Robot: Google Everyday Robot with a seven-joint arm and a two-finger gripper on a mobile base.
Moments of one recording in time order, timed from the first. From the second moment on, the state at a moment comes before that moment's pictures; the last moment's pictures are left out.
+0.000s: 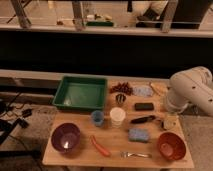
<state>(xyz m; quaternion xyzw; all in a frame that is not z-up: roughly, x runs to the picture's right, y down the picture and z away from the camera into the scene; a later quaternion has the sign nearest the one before) 0.294 0.114 0.680 -0.28 0.01 0.03 0.96</state>
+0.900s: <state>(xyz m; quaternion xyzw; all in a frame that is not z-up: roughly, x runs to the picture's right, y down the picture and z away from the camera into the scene) 0.288 0.092 0.702 -0.26 0.00 0.05 0.96</state>
